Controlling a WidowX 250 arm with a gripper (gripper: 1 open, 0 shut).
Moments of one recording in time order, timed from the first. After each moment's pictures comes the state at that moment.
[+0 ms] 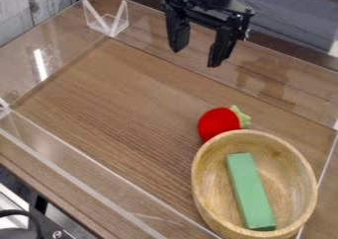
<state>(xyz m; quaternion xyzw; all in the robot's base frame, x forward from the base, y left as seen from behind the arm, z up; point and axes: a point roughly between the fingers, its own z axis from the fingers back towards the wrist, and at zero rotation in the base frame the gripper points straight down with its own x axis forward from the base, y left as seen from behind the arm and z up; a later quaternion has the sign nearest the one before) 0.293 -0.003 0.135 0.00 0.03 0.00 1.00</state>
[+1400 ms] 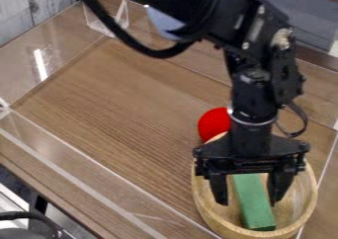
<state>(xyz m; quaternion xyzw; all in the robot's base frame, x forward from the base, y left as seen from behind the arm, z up) 0.209 -0.120 0.058 -0.08 0.03 0.28 0.96</state>
